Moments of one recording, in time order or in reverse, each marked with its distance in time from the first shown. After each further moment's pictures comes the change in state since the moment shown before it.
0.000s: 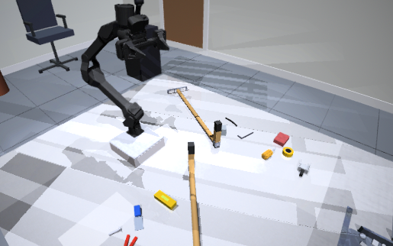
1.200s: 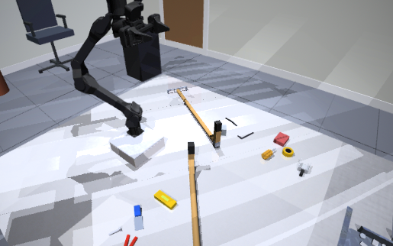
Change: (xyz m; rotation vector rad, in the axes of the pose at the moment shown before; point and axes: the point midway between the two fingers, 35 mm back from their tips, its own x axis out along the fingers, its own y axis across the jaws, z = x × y) arm -0.038 0.038 0.035 0.043 -0.074 0.260
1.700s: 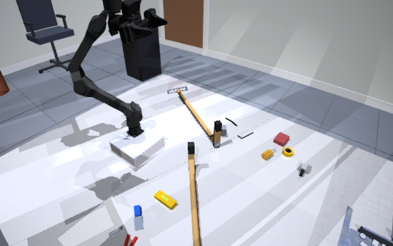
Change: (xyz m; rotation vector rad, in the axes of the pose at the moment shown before) arm -0.013 0.012 0.014 0.036 -0.020 0.103
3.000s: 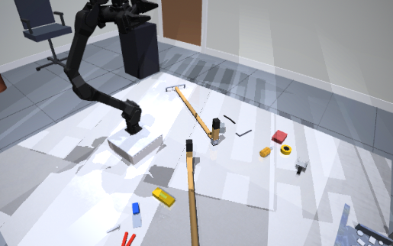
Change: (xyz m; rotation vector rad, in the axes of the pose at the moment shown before) arm -0.024 0.017 0.030 0.124 -0.013 0.264
